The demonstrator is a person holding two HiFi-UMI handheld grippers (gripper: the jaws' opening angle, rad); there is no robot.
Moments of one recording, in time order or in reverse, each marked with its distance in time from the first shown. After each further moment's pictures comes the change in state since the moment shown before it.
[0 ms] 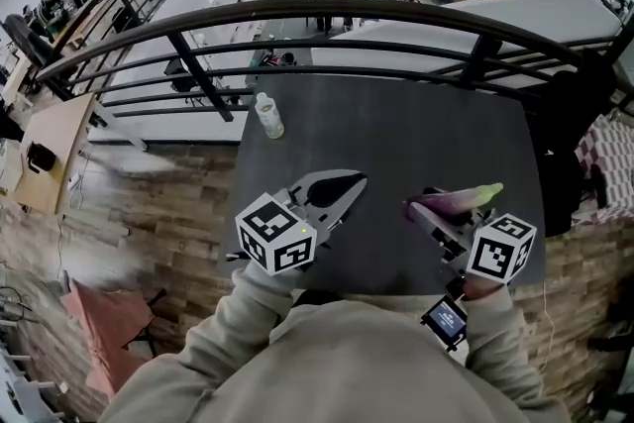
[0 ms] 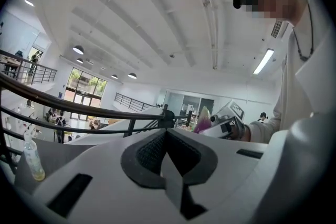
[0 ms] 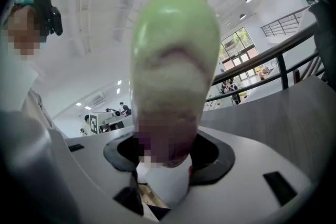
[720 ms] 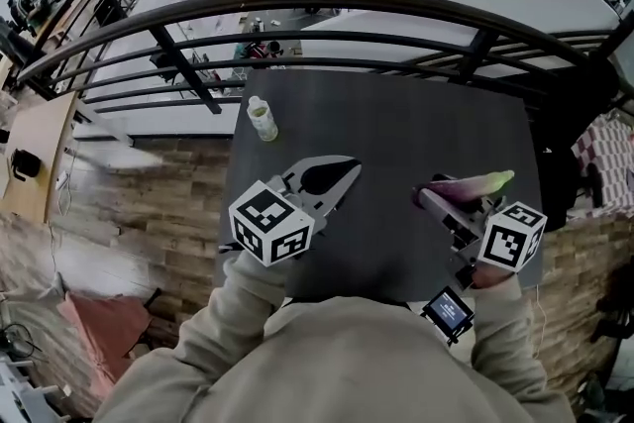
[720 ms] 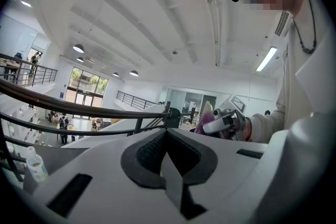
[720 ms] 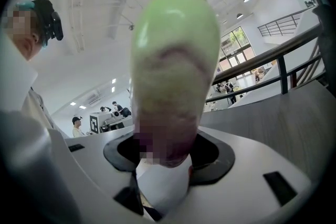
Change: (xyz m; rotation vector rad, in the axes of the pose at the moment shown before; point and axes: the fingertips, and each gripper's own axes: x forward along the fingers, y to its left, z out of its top) left arm 0.017 0.078 0.013 0.013 0.041 0.012; right arm 0.043 -0.038 0.045 0.011 0.023 -0.053
